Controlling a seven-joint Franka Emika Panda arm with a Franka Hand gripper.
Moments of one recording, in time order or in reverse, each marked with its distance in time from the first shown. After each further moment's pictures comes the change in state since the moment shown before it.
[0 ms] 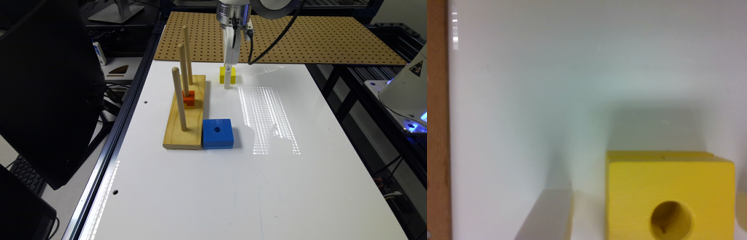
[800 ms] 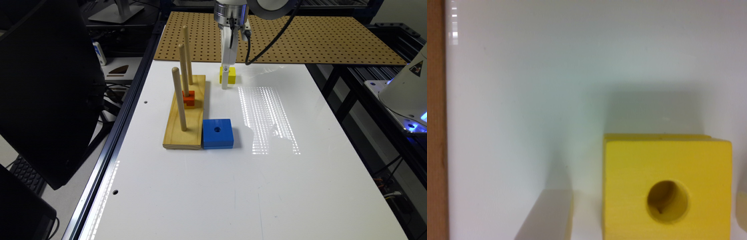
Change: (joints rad) arm 0.000 0.013 0.005 0.021 0.000 0.000 0.000
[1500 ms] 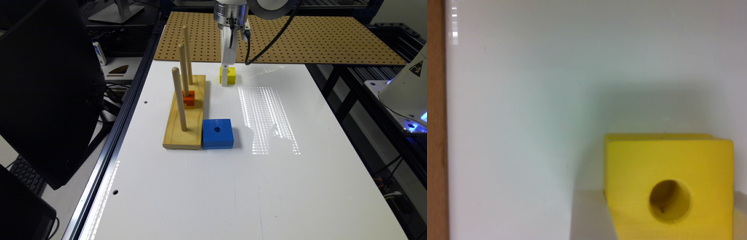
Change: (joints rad) arm 0.000 -0.001 0.000 0.000 0.000 0.000 0.000
